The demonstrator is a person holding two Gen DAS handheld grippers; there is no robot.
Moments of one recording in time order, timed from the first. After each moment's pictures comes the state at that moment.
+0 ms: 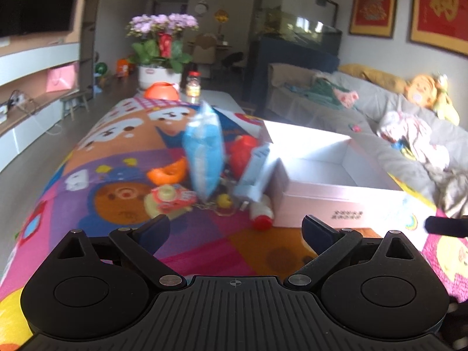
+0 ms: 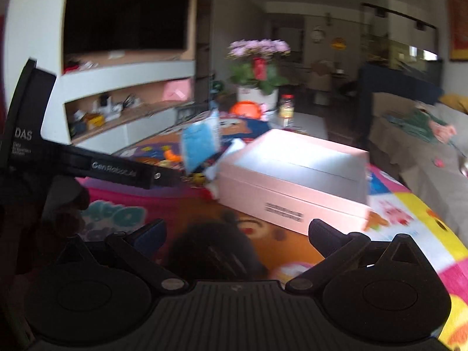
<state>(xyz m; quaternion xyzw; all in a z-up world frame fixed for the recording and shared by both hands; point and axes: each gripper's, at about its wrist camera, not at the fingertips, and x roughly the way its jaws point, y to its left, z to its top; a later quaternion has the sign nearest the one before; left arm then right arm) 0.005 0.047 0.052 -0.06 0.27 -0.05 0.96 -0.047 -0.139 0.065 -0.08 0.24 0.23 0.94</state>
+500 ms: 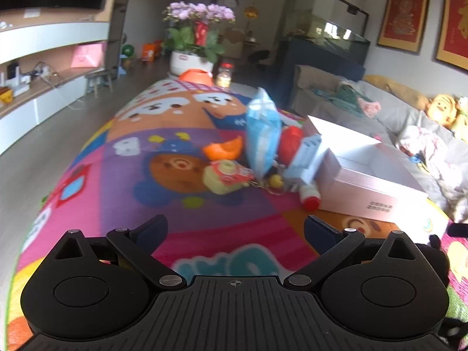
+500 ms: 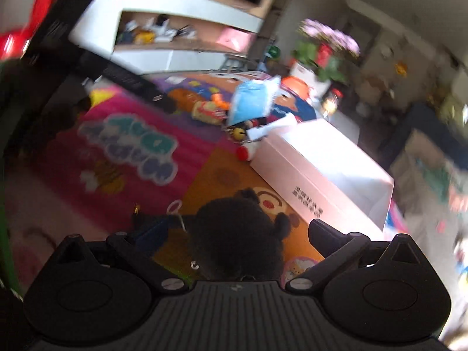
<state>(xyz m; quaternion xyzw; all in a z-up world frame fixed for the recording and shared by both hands) -0.017 0.094 0.034 -0.11 0.28 -0.02 0.95 -0.077 -0.110 0.055 -0.31 0.26 0.28 0.87</state>
